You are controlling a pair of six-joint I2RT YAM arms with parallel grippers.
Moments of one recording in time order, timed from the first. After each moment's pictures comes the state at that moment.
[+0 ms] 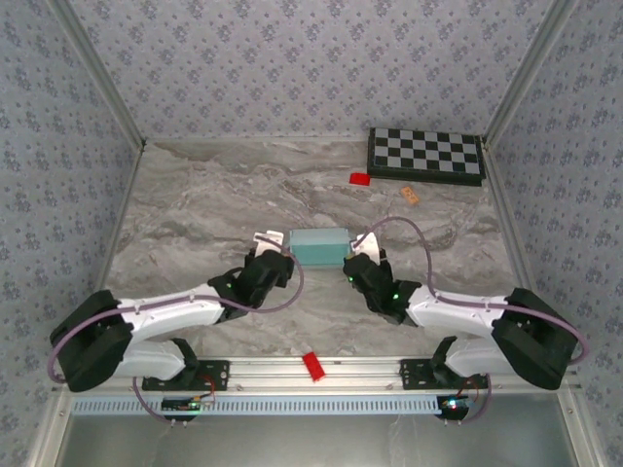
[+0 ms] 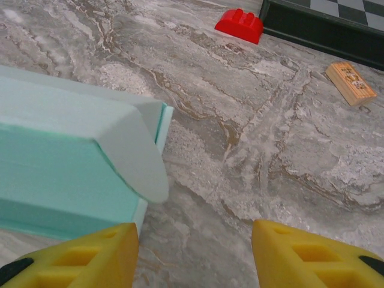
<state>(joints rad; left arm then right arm) -0.96 1.23 0.55 0.01 -0.60 -0.45 0.92 1.24 0.48 0.05 0.68 0.34</state>
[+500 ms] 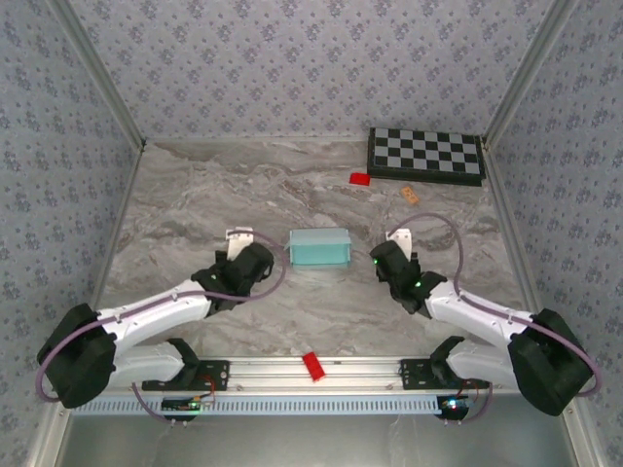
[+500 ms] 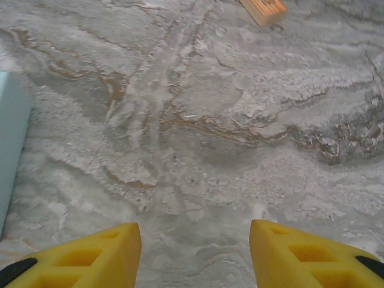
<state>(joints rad) -0.81 1.16 0.61 -0.32 -0.71 -0.56 0.64 1.13 0.50 -0.22 0.54 0.43</state>
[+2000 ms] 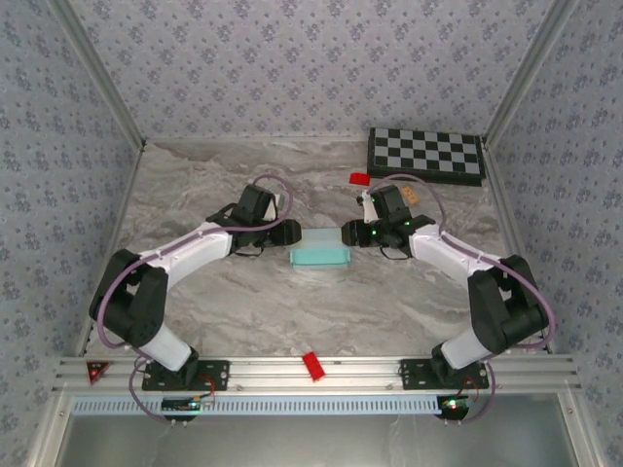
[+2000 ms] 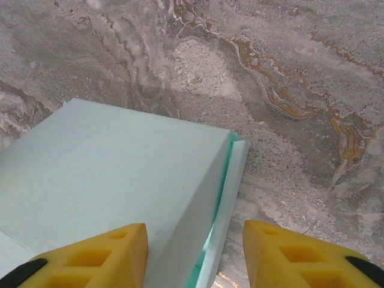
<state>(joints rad) -0.56 1.57 1.00 -0.32 0.23 -0.57 0.44 1.52 0.93 -0.30 -0.26 0.33</state>
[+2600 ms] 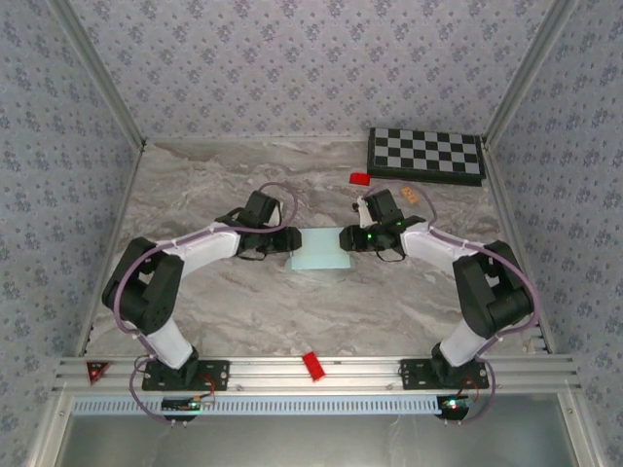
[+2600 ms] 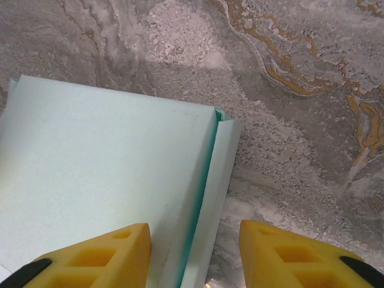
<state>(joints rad) -0.56 1.67 0.98 -0.27 0.24 -0.58 0.45 1.62 0.93 -0.26 -0.26 0.33</state>
